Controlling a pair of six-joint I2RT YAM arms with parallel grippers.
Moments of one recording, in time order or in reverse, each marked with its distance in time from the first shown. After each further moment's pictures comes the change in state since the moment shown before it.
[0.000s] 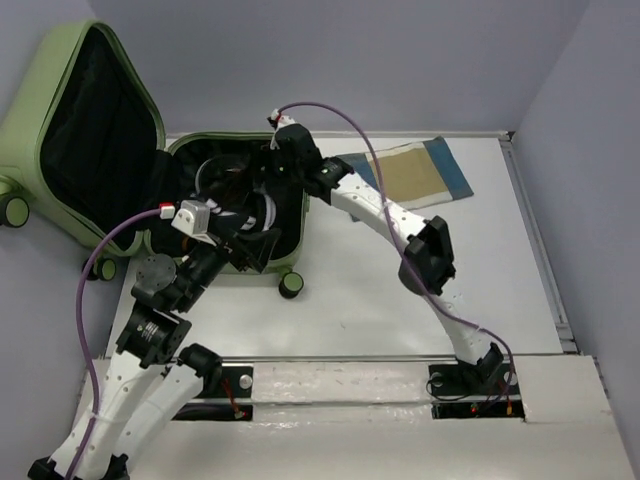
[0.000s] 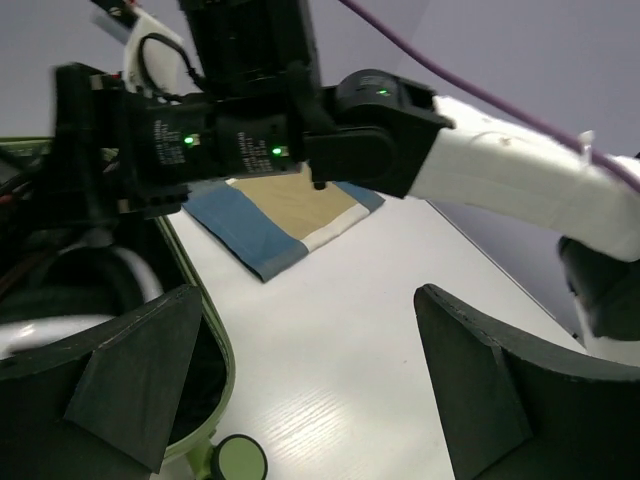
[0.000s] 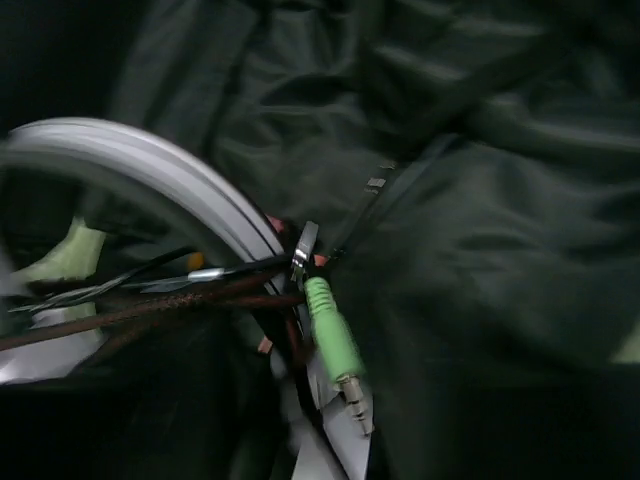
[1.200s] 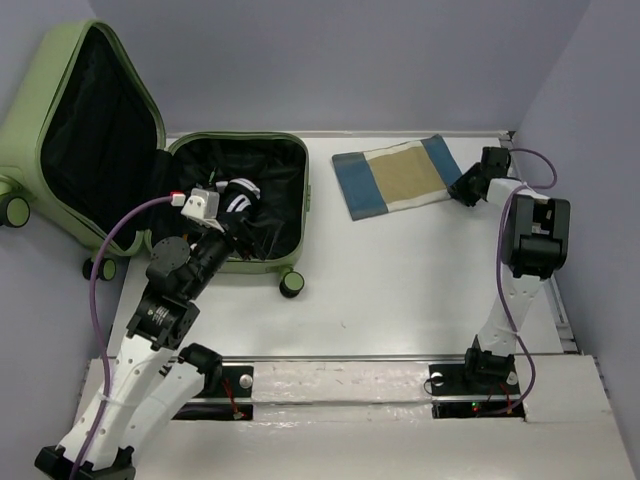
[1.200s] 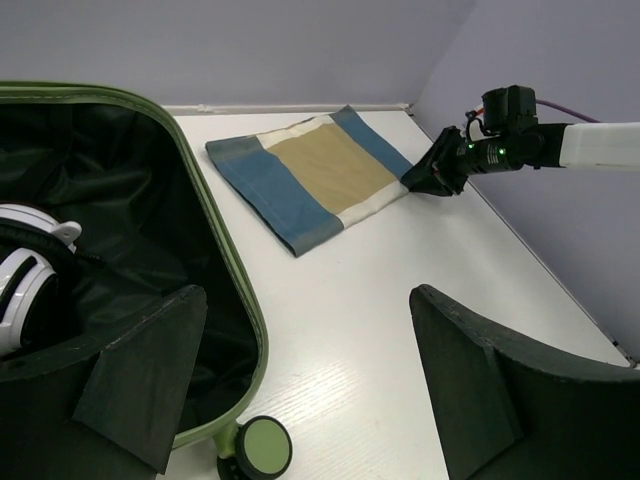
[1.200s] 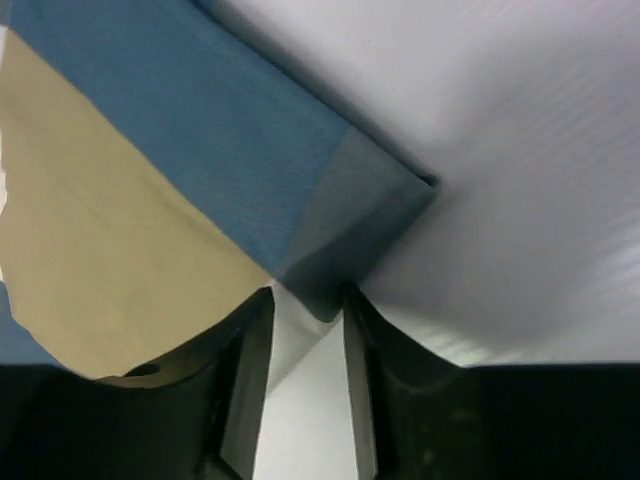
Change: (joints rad) left arm 0.048 0.095 0.000 -0.014 -0.027 -0.008; right arm -0.956 -0.221 -0.850 0.235 -0.099 0.184
